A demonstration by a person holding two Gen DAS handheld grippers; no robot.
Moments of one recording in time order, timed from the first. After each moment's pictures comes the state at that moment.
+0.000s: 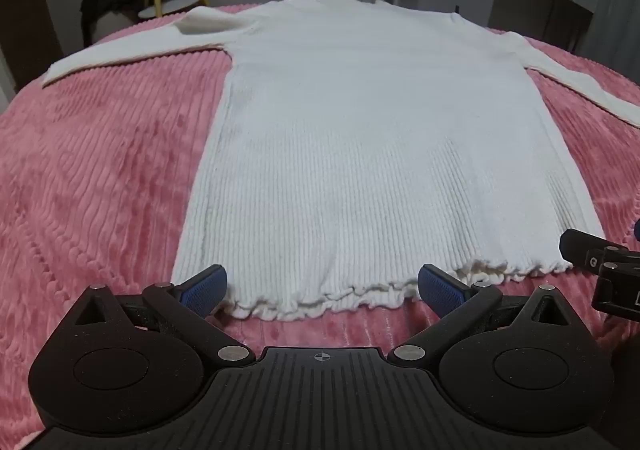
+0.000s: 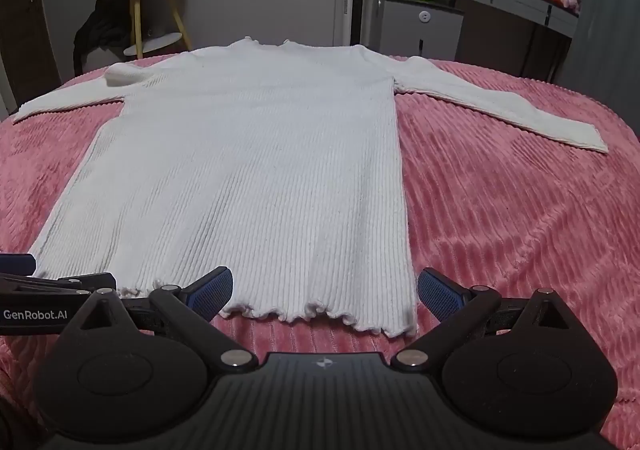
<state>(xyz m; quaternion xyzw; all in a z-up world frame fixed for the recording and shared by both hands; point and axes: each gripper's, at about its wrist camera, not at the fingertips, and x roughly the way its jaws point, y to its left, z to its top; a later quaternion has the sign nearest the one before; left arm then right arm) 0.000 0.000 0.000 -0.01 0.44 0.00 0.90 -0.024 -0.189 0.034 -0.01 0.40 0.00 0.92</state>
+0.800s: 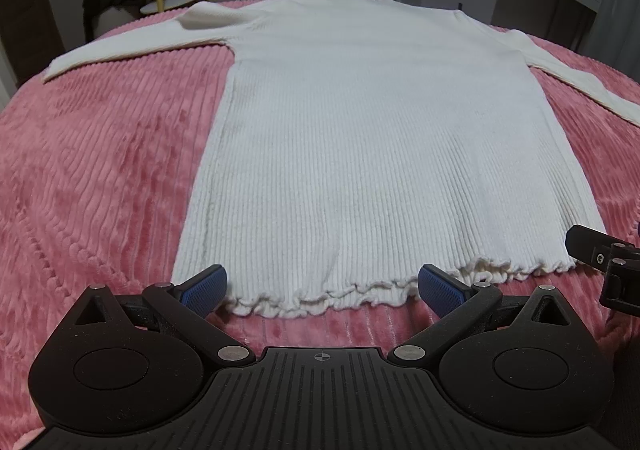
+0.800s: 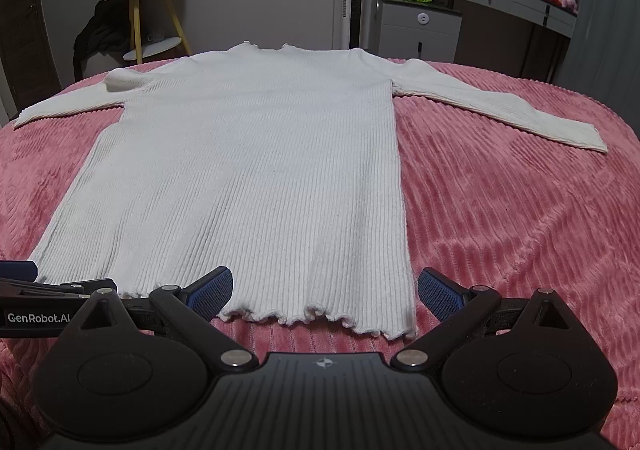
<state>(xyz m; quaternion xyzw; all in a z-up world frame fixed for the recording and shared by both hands) 0.001 0.002 -0.003 -0.01 0.45 0.01 0.89 -0.024 -0.190 0.036 0.00 0.39 0.01 0.92</state>
